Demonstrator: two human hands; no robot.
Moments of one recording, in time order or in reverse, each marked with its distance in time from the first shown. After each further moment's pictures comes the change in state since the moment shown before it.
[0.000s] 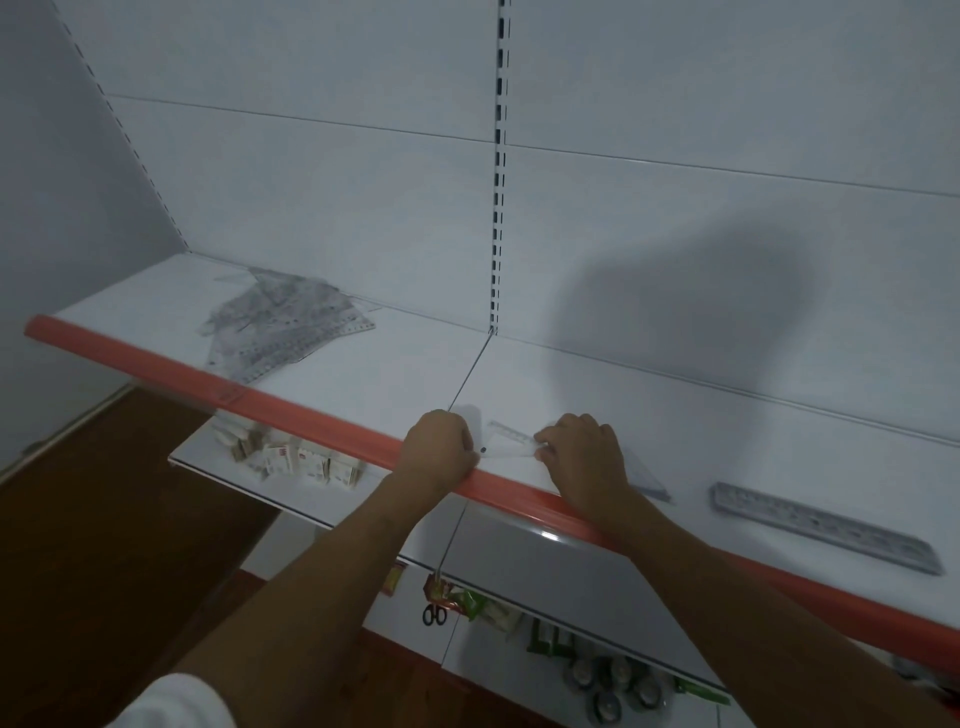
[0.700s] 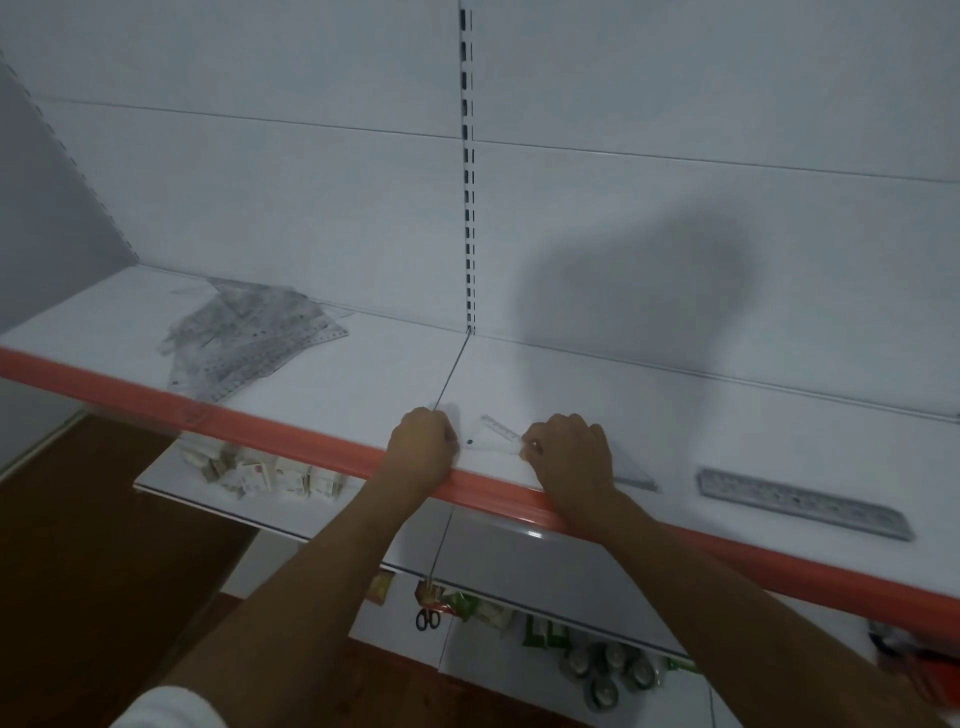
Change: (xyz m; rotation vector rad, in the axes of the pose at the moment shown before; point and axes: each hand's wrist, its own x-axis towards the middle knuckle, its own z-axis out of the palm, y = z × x) left_hand 0.017 -0.005 0.002 0.027 0.016 0.043; right_hand -0.001 -0.008 0.004 0.000 0.062 0.113
